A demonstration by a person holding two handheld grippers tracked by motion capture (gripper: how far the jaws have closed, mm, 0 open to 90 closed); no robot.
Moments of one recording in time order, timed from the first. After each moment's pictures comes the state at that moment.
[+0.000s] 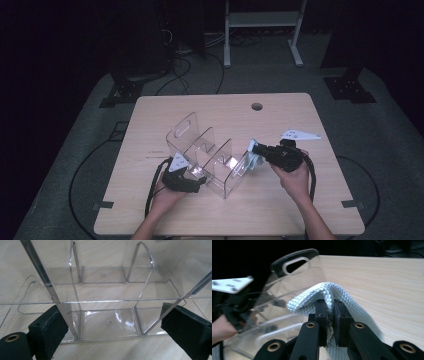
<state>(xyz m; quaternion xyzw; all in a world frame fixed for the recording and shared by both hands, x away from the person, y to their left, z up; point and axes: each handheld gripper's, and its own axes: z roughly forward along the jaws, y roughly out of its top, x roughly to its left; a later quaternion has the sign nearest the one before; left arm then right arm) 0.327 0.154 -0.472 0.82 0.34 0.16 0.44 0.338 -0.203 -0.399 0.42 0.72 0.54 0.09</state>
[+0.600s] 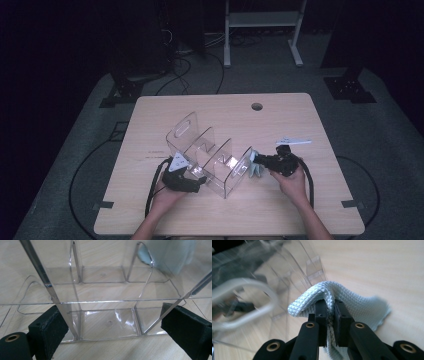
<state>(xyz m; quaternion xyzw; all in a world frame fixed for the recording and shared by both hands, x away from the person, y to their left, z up) 0.328 0.154 -0.472 0.81 0.34 0.16 0.44 0.360 -0.209 -0.460 0.46 0.74 0.49 0.02</state>
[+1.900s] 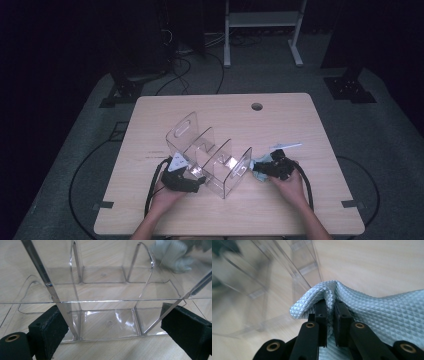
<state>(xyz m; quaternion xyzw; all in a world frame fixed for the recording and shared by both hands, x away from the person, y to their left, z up) 0.328 0.155 -0.472 0.82 0.34 0.16 0.44 0.368 -0.202 -0.492 0.46 0.78 0.42 0.00</state>
